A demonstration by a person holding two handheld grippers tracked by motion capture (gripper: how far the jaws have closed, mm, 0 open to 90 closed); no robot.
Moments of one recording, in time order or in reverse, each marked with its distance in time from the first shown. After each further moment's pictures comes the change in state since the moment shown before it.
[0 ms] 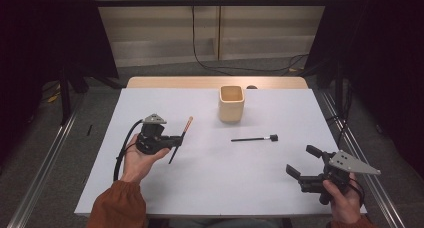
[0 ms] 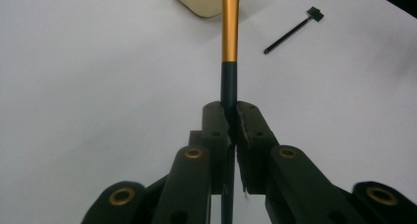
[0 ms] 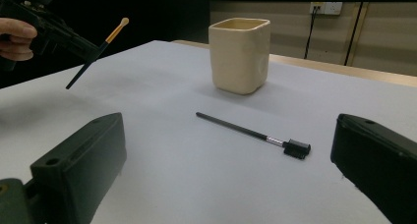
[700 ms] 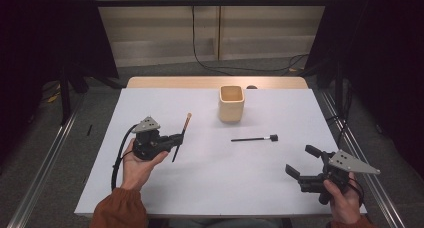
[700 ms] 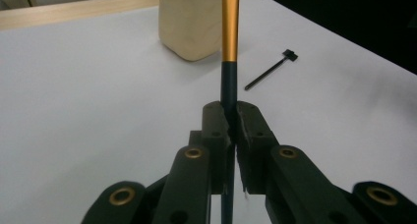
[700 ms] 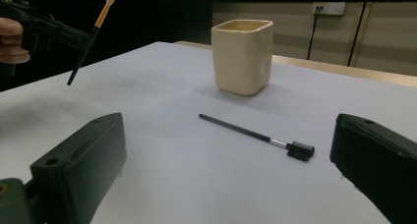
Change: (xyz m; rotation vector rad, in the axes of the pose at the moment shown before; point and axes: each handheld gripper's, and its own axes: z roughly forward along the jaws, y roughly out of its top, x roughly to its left) left arm -0.013 -0.011 -0.014 -0.193 -0.026 0.033; right arm 0.001 0.001 0.001 -0.005 0.008 0.010
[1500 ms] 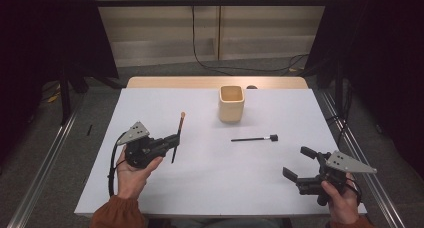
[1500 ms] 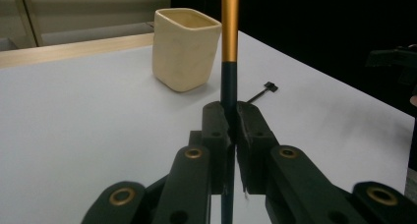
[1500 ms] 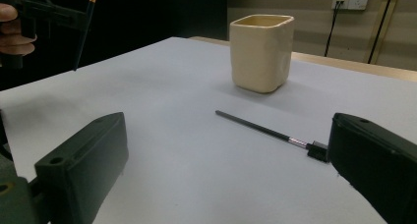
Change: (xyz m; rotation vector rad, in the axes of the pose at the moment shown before) left arm -0.014 -0.007 -0.025 -0.150 -0.017 0.003; right arm 0.005 0.001 0.003 0.019 0.062 -0.011
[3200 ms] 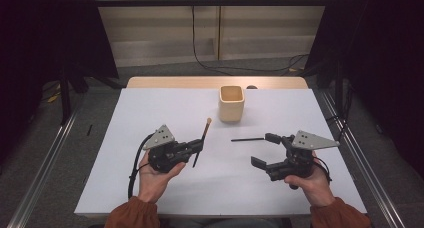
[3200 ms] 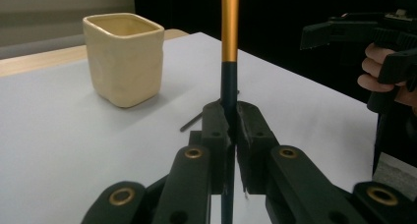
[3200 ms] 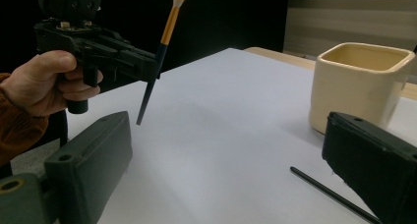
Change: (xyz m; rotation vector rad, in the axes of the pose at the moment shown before) left arm -0.041 0.003 0.037 0.006 -0.107 0.061; right arm 0.034 0.049 0.068 0.021 0.215 -0.011
